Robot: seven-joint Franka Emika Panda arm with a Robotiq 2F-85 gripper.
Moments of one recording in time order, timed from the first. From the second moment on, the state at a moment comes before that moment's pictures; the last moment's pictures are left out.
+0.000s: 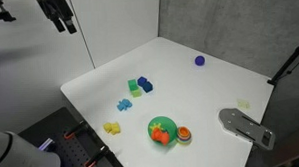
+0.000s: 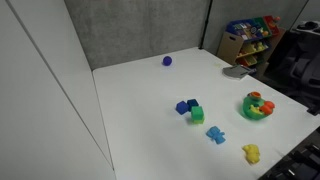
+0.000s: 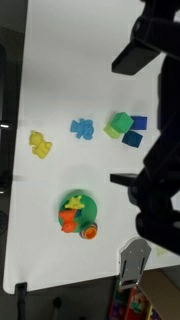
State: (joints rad) arm 0.06 -0.73 0.28 -2.39 -0.02 1.68 0.24
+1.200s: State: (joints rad) arm 0.04 -0.61 0.10 -2.39 -0.03 1.78 0.14
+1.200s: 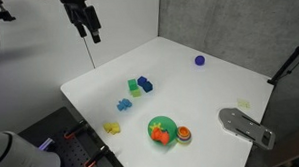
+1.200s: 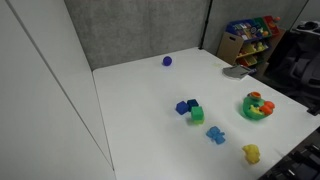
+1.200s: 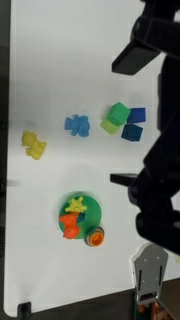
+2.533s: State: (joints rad) arm -0.15 -0.10 -0.19 -2.42 -0.12 2.18 -0.20
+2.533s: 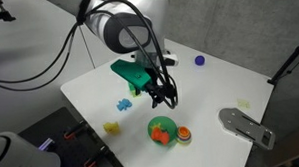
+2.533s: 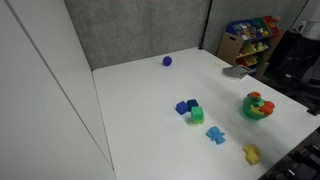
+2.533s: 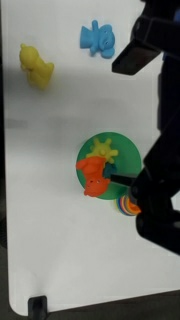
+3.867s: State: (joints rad) arm -0.23 0.15 -0.22 -2.40 -0.15 2.44 -0.31
